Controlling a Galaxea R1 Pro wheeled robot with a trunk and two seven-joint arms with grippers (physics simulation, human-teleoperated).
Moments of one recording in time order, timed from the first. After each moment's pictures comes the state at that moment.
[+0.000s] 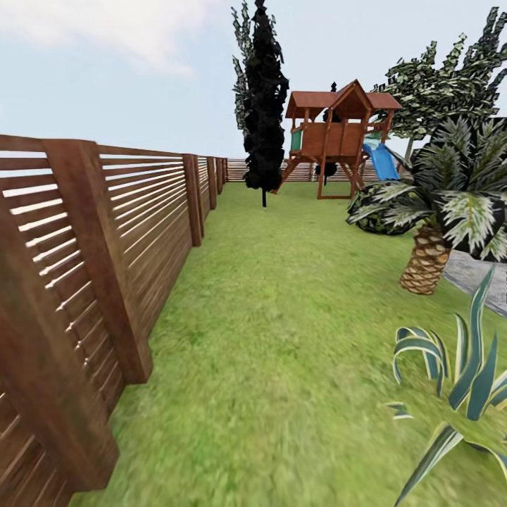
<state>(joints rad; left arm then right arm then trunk) 0.00 -0.03 0.00 -0.43 -0.01 -0.10 0.01 -0.04 0.00 0.01 -0.51 0.04 -0.16 -0.01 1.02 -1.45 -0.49</state>
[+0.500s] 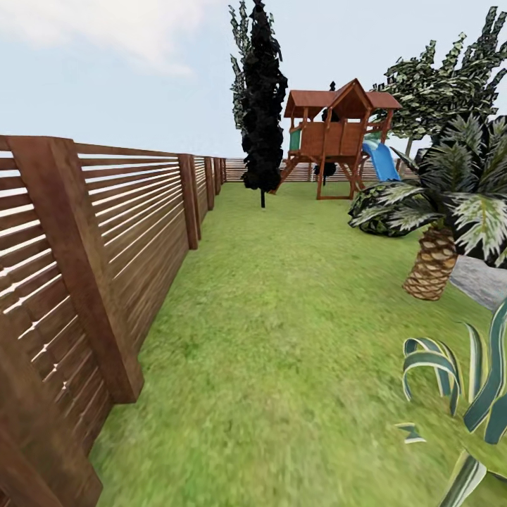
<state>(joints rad) 0.00 -0.03 0.00 -0.43 -0.01 -0.10 0.01 -0.04 0.00 0.01 -0.51 0.04 -0.16 -0.01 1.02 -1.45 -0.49</state>
